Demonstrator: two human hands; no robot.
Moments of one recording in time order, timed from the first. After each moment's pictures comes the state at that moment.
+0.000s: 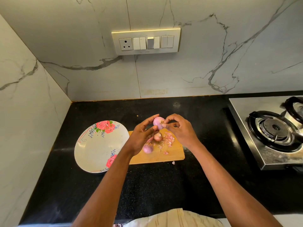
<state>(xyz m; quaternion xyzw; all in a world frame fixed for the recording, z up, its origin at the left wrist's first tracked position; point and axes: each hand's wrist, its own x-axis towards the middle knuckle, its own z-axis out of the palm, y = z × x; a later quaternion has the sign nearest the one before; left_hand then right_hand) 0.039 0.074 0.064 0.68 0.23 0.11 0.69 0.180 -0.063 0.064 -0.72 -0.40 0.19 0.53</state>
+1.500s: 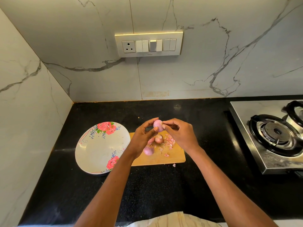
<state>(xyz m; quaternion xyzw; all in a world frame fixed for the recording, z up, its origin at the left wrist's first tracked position) 0.041 0.073 0.058 0.70 0.26 0.13 0.65 0.173 -0.062 0.063 -0.76 -0.40 0.12 0.49</state>
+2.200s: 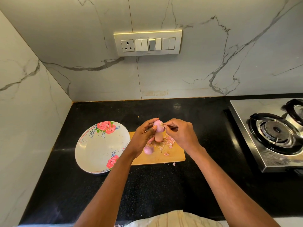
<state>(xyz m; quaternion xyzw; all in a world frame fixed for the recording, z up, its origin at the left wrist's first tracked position) 0.039 0.074 0.055 0.70 0.25 0.11 0.66 0.175 -0.065 0.059 -0.78 -0.45 0.04 0.43</state>
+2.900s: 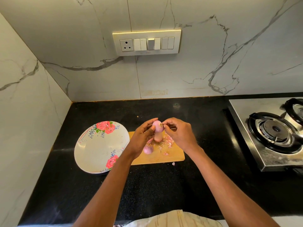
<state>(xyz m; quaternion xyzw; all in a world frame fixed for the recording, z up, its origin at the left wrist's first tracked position) 0.039 0.071 0.055 0.69 0.27 0.11 0.67 0.174 -0.062 0.056 -0.79 -0.43 0.07 0.44</state>
